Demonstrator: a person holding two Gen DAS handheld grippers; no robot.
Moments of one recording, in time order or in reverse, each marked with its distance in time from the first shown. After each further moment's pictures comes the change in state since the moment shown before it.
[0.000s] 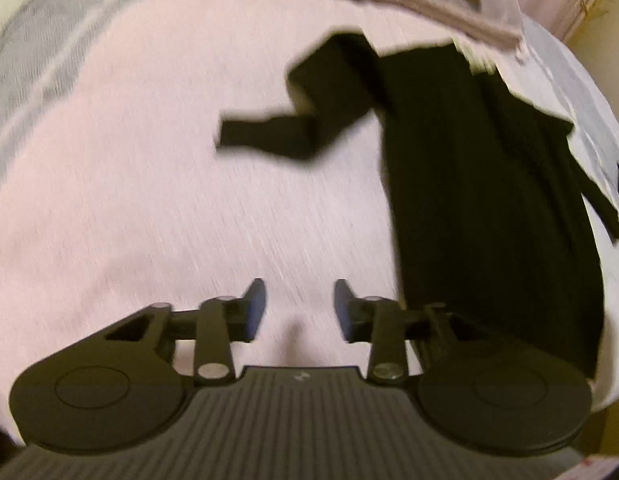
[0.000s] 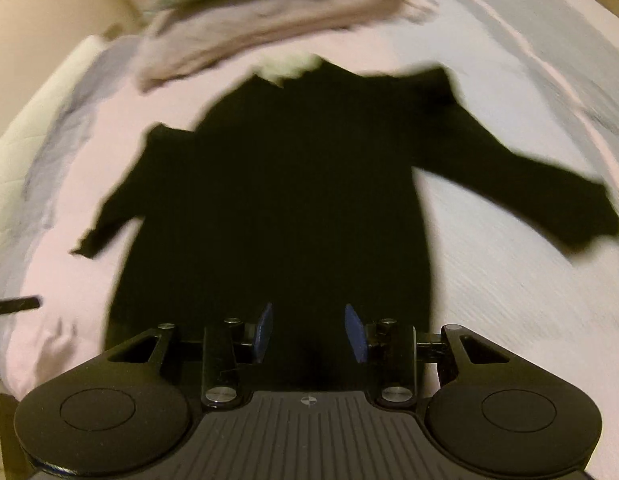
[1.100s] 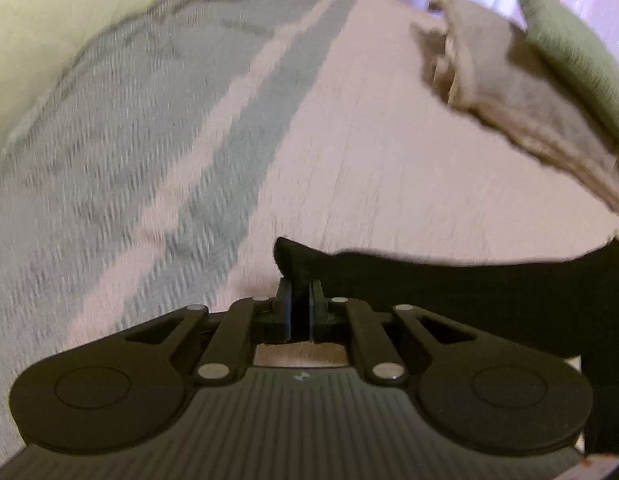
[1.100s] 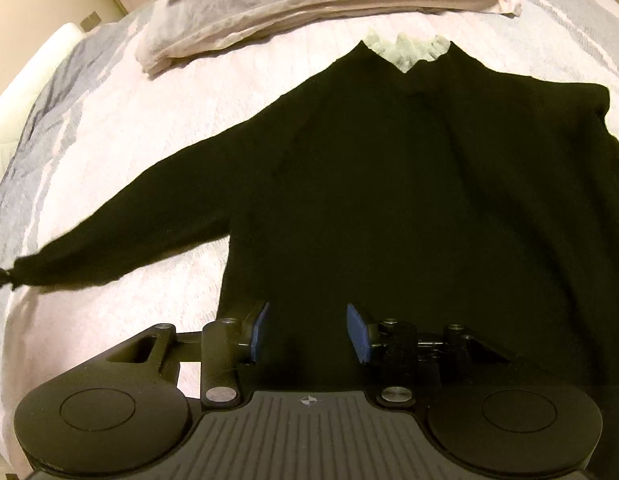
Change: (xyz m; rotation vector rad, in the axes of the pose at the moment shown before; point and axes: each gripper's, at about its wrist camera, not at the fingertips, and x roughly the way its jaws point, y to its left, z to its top) left arm 0.084 0.280 0.151 -0.200 -0.166 0.099; right arm 0.157 0.175 0.052 0.073 0.030 -0.110
